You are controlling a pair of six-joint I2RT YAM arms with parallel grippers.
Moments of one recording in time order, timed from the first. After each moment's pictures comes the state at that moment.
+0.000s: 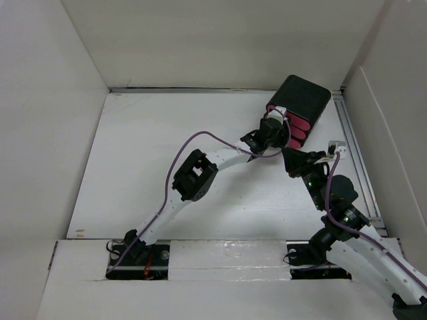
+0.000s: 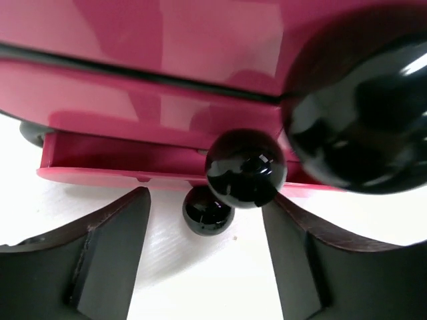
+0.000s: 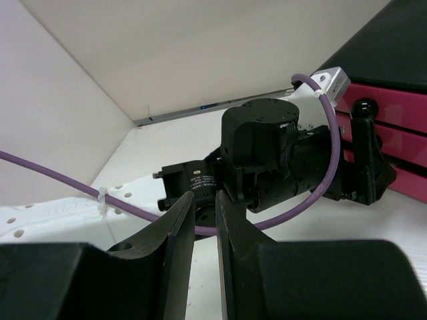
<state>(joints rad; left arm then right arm) -0.89 2.57 2.14 0.00 -0.19 -0.41 0.65 0.50 0.51 0.14 0.33 0.44</state>
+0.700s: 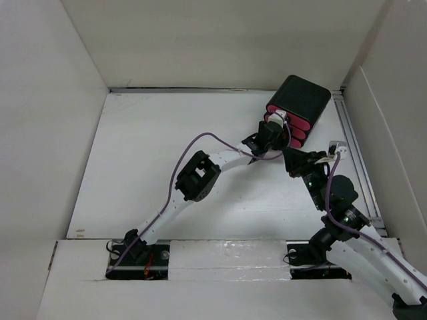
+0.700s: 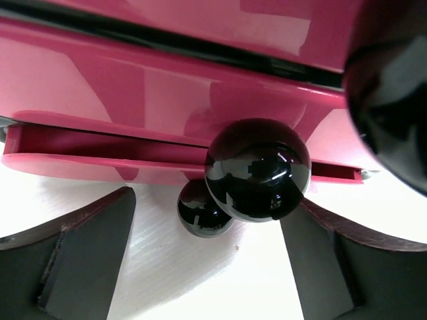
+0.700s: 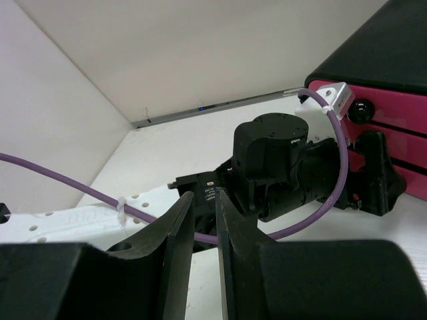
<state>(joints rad) -0.89 2.63 2.18 0.03 -0.19 -0.43 0.65 0.50 0.51 0.14 0.34 0.44</state>
